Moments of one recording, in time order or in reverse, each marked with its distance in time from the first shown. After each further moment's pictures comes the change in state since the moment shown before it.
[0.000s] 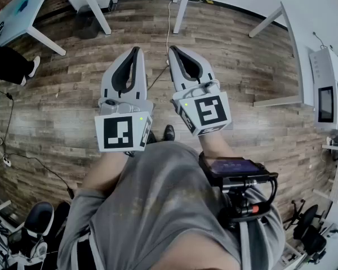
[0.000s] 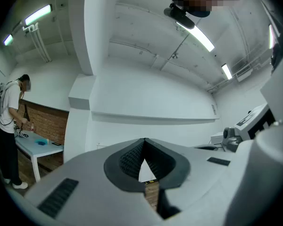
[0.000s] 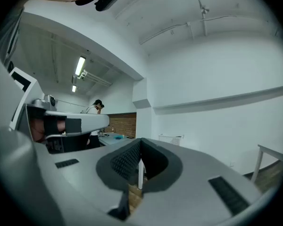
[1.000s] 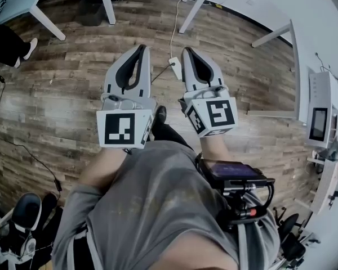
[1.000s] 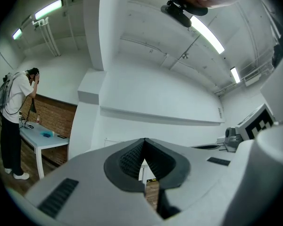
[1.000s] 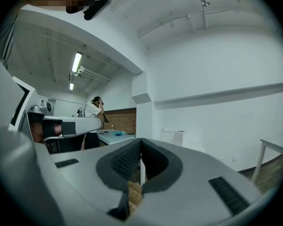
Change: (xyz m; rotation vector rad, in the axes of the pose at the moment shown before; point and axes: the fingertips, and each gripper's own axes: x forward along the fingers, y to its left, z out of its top) left arm 0.004 0.081 -0.024 -0.066 0.016 0.029; right arm 0.059 0.021 -0.019 0.030 0.042 -0.025
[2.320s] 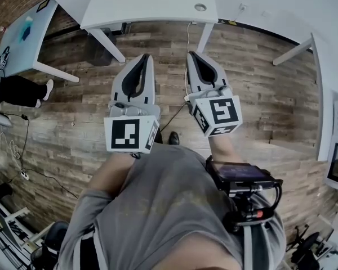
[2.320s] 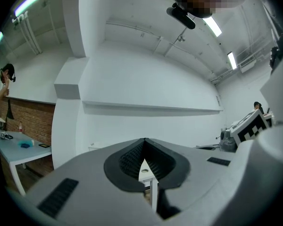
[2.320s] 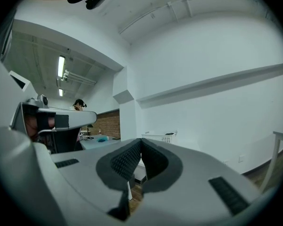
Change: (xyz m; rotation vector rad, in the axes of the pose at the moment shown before) left arm 0.310 0.034 -0.027 0.122 0.043 -0.061; right arm 0.226 -0.226 -0.013 0.088 -0.027 -0.041
